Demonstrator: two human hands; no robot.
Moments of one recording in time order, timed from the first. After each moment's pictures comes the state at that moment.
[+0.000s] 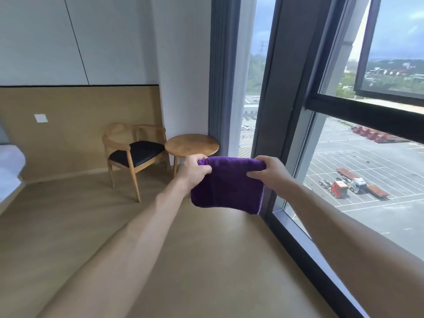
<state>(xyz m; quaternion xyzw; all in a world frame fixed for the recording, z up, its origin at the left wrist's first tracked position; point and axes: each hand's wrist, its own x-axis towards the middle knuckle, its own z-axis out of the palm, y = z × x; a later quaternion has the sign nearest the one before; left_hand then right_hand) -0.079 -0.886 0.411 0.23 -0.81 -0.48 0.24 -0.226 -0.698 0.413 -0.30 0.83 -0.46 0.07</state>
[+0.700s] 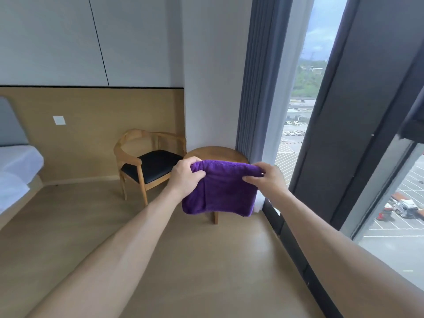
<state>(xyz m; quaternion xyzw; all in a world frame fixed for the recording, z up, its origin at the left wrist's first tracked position) -0.314 -1.165 0.381 0.28 -0.82 -0.37 0.33 -0.489 -1.000 0.374 -0.36 0.77 -0.52 0.08</state>
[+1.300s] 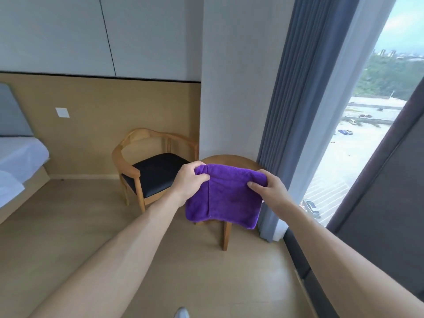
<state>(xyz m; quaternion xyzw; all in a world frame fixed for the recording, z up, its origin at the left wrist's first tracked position) -0.528 -1.403 0.358 0.33 -0.77 -0.46 0.30 -0.717 -1.250 0.346 -0.41 0.72 -0.52 0.21</state>
